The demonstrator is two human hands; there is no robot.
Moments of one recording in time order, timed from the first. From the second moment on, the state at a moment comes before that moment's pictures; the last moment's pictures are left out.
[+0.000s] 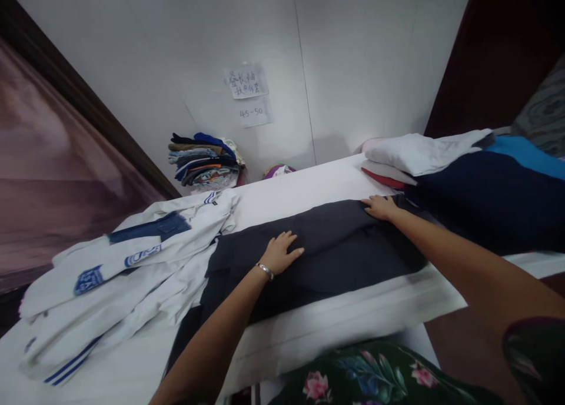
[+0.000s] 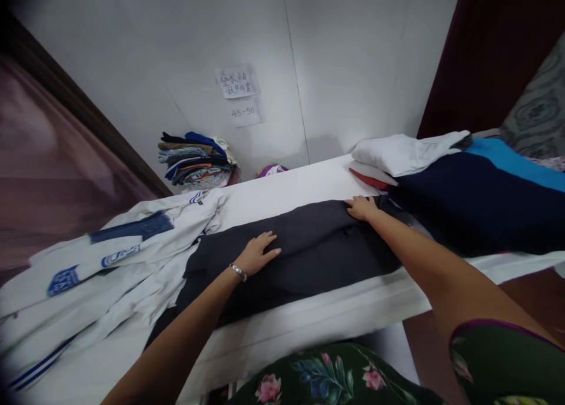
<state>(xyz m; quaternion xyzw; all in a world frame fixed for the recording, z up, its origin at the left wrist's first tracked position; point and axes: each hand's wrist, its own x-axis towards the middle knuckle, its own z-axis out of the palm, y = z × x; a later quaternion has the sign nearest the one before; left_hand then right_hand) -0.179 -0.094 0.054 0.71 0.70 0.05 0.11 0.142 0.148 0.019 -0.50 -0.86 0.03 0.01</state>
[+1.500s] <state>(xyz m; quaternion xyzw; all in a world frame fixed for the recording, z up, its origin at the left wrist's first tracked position) -0.166 -0.049 0.018 0.59 0.81 -0.04 0.01 0.230 0.025 0.004 -0.52 -0.82 0.03 0.22</state>
